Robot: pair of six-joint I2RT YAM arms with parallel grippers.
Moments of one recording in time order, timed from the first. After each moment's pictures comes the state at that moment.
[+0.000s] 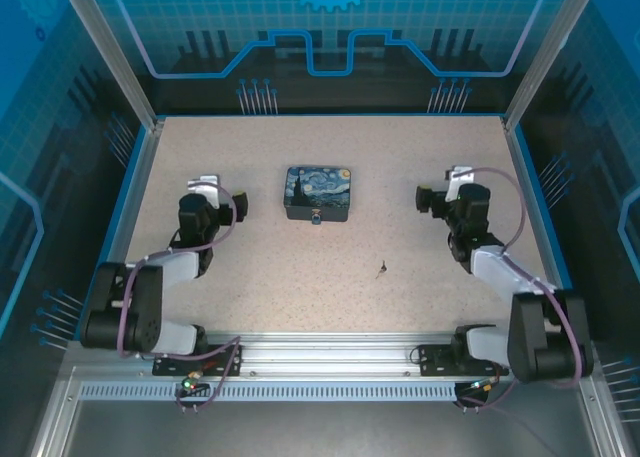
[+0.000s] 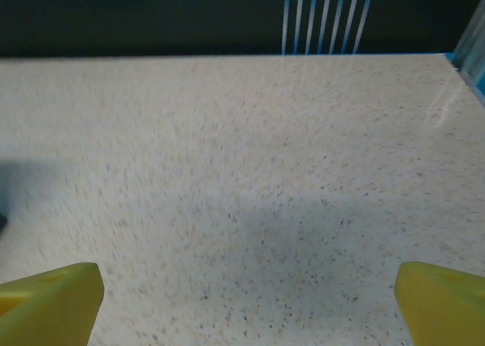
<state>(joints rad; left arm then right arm) -0.01 1.37 0.45 0.57 -0.03 -0.09 0.05 1.21 0.58 0.24 0.07 0.08</state>
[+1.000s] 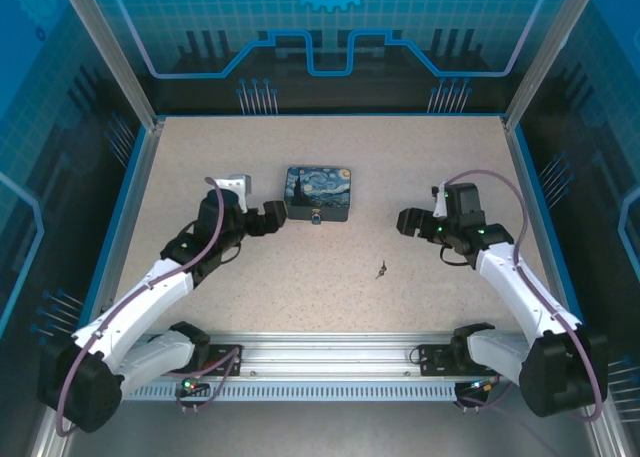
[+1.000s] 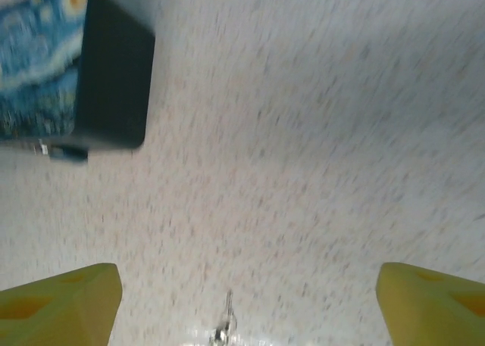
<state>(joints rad) -0.44 1.01 0.70 -0.26 -0.05 -0.53 0.20 1.10 0.74 -0.55 -0.20 0.42</state>
